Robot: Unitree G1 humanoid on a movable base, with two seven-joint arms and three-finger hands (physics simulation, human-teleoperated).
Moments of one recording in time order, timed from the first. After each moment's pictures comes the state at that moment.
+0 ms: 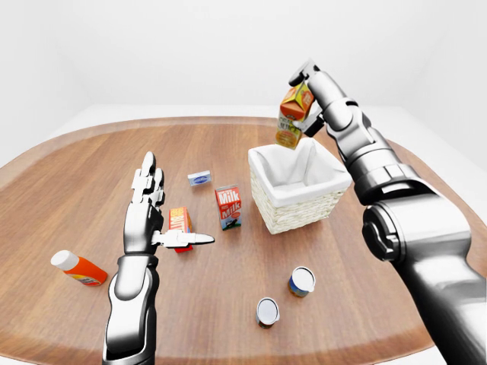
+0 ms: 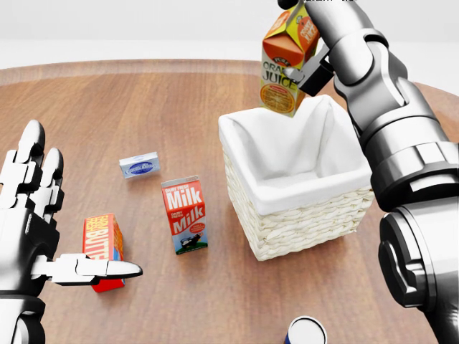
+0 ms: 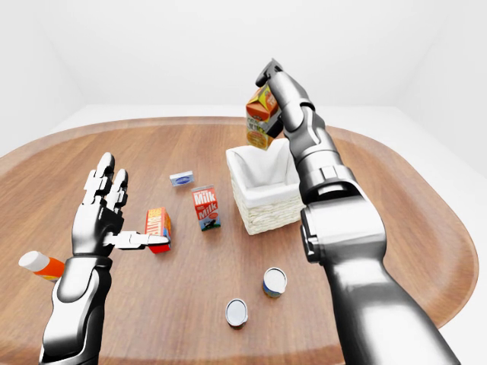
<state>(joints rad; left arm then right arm) -0.01 0.07 0.15 -0.39 -0.01 0.09 -0.12 -1.43 -0.31 -0.02 1.31 -0.66 -0.09 0.01</state>
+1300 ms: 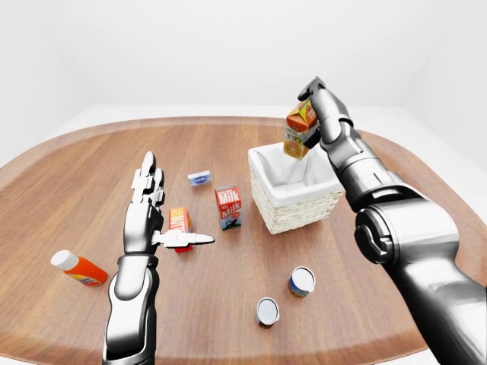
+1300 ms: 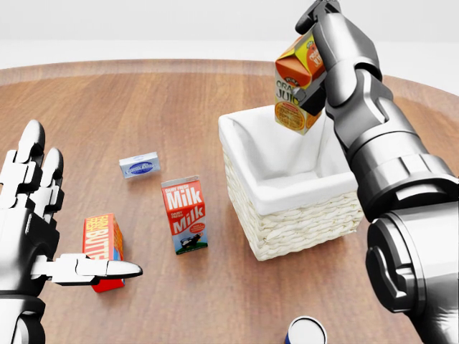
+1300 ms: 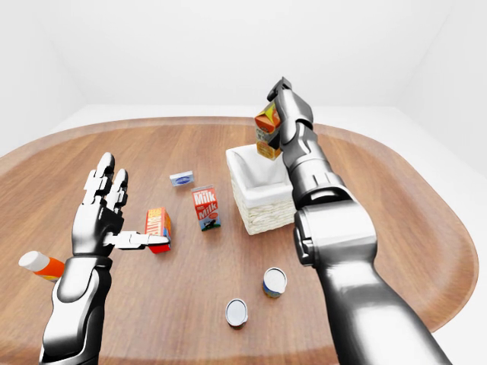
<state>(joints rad) -0.01 0.07 0.15 -0.39 -0.01 0.09 -0.12 -1.40 -0.27 -0.08 1.38 -0.77 0.04 -0.15</state>
